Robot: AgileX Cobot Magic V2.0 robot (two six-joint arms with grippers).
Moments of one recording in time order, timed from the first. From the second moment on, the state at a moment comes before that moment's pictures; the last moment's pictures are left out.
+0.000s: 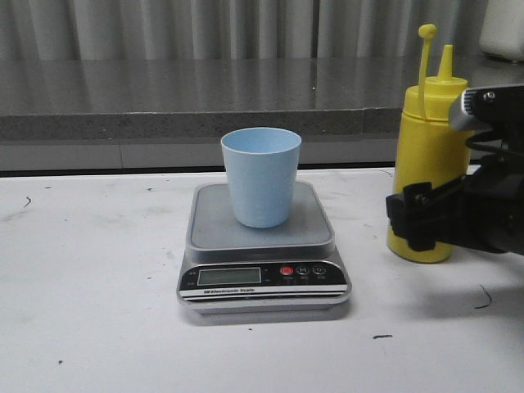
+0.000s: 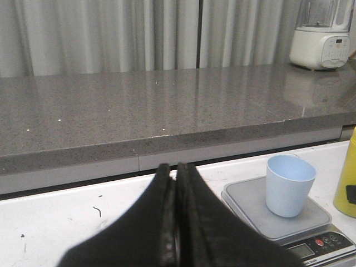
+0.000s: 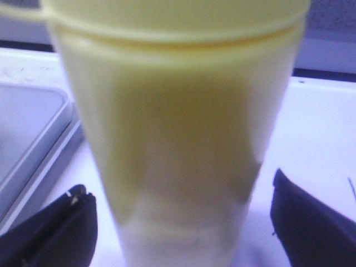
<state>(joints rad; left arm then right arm) -0.32 0.01 -0.42 0.07 0.50 -0.08 0.39 1.82 -0.35 0.24 -1.13 -0.04</state>
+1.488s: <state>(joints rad) -0.32 0.01 -0.42 0.07 0.50 -0.08 0.39 0.92 -0.21 0.33 -0.43 -0.16</state>
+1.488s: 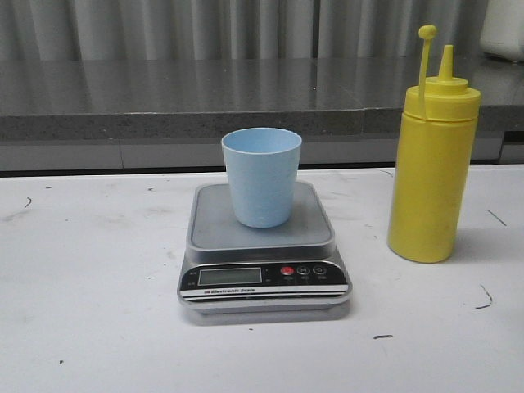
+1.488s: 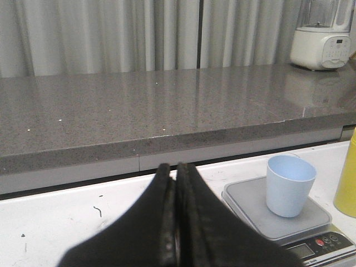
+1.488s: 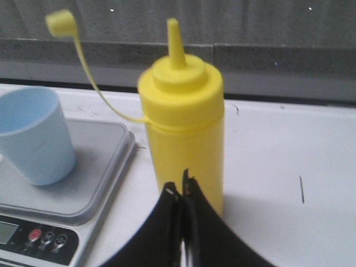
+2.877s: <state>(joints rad) -0.32 0.01 -0.42 0.07 0.50 -0.08 0.24 0.33 -0.36 0.37 0.16 -0.31</state>
